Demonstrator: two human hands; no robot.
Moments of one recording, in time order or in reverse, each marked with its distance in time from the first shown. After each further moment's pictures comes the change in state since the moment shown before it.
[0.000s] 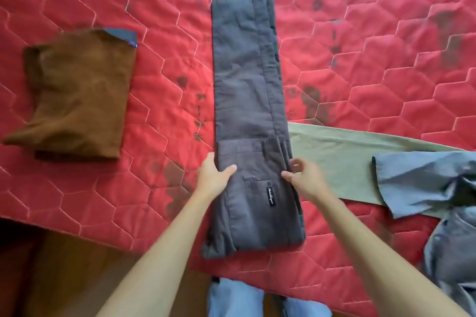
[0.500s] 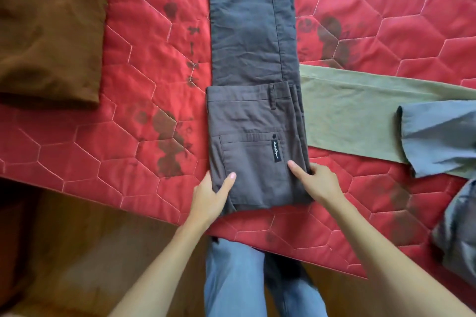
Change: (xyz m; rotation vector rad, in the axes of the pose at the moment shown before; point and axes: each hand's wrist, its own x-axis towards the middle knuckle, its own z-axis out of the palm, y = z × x) left_hand -0.082 -0.137 0.051 -0.039 -0.007 -0.039; right_hand -0.041 0.108 0.055 -0.105 -0.008 0.157
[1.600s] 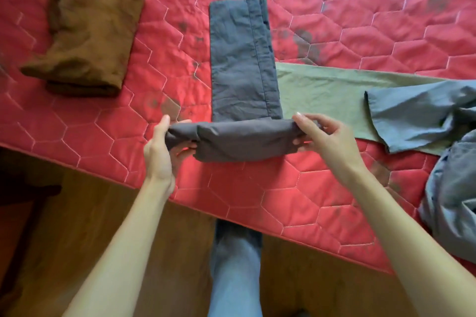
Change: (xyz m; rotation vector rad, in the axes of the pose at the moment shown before) left_hand -0.084 0.046 -0.058 -0.824 0.248 0.158; right_hand -0.132 -0.016 -0.062 0.790 0.066 -0.549
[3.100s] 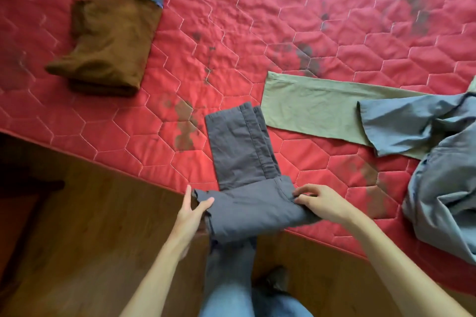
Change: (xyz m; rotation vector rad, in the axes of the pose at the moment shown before) left_hand -0.071 -0.093 -0.085 0.324 -0.134 -0.418; right_hand -0.067 0.061 -0.017 -0.787 -0.340 0.413
